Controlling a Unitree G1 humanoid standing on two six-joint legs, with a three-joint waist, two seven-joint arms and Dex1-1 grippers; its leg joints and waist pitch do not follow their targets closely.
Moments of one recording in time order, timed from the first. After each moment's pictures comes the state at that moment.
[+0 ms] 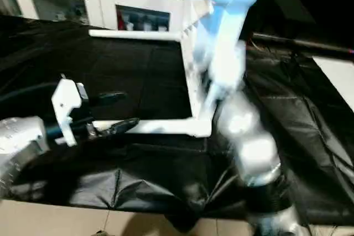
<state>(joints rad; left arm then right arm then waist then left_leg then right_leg) -0.23 0.60 -0.14 -0.30 -0.44 0.33 -0.65 -0.37 -0.21 0.14 -0.09 0.18 0.49 -0.05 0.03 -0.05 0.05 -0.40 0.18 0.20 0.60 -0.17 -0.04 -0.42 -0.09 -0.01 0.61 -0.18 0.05</state>
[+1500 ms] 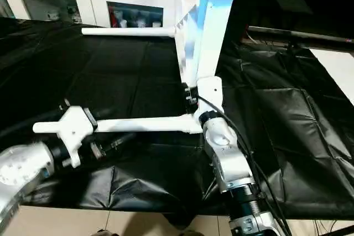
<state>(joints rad) -0.04 0.60 -0.17 -0.36 -0.23 0.27 -0.58 -0.39 -0.09 0.13 0.25 0.08 0.10 0.00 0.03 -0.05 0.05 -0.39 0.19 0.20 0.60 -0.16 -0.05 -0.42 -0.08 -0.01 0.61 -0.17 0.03</state>
